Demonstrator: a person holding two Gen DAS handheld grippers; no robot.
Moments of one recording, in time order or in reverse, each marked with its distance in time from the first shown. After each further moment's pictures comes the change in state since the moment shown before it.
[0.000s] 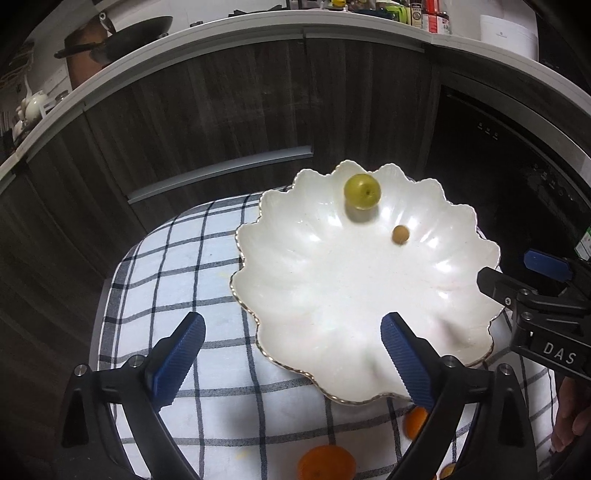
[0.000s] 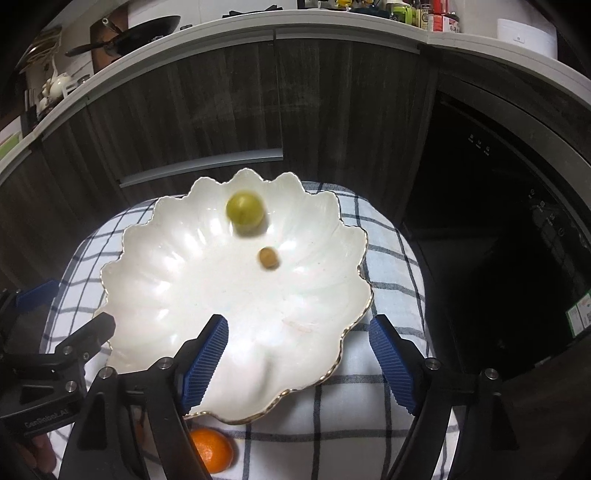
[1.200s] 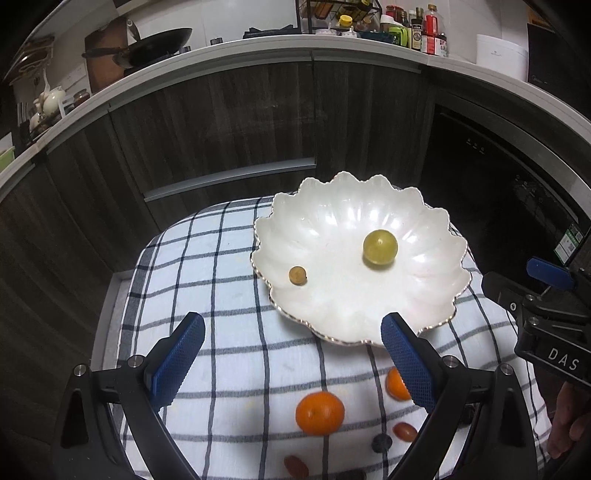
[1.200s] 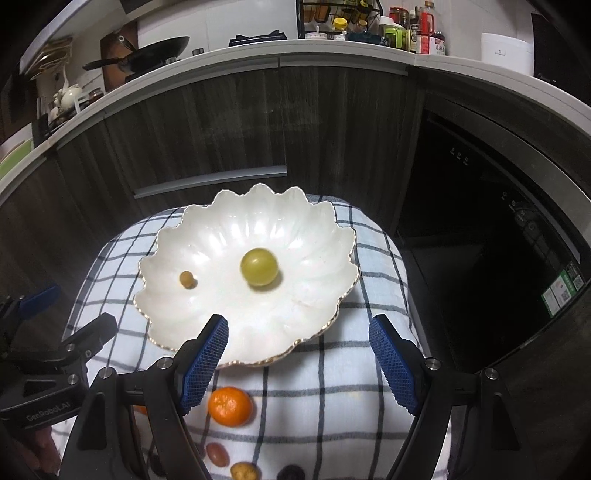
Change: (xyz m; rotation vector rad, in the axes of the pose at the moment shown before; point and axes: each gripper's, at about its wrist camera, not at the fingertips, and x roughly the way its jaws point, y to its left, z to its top) left arm -0.066 0.004 -0.031 -0.036 -0.047 0.000; right arm -0.068 0.004 -0.028 0.004 -0.062 0.012
